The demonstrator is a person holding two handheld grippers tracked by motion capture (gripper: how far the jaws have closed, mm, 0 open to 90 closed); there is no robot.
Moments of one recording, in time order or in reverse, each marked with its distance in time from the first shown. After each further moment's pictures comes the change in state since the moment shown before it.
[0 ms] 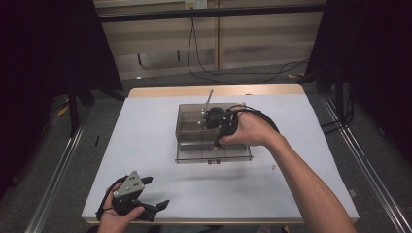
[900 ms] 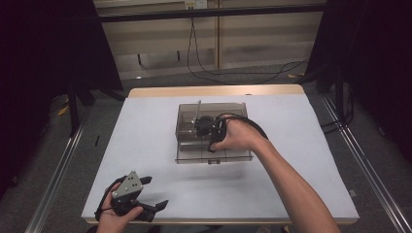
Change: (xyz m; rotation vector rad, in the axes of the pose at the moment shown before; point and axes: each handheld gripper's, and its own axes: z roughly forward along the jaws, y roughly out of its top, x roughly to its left) left arm 0.001 -0.001 -0.001 -0.009 0.001 0.000; right arm -0.001 0.016 0.040 0.057 -0.010 -0.028
